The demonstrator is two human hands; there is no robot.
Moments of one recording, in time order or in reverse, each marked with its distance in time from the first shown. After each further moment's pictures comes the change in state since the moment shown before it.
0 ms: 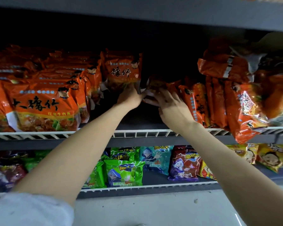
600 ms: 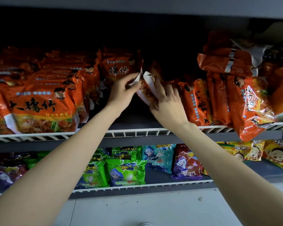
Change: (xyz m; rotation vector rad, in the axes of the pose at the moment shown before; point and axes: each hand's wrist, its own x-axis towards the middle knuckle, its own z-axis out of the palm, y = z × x) left_hand -0.039 0.000 -0.033 -0.626 0.090 0.202; right_hand 0.005 -0.021 0.004 0.112 0.093 0.196
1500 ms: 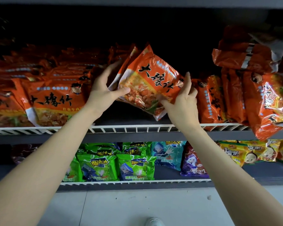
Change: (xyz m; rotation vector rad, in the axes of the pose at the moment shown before) left_hand -0.036 0.018 -0.067 0.011 0.040 -0.068; right_hand -0.014 -0.022 -0.013 0.428 -0.012 0.382
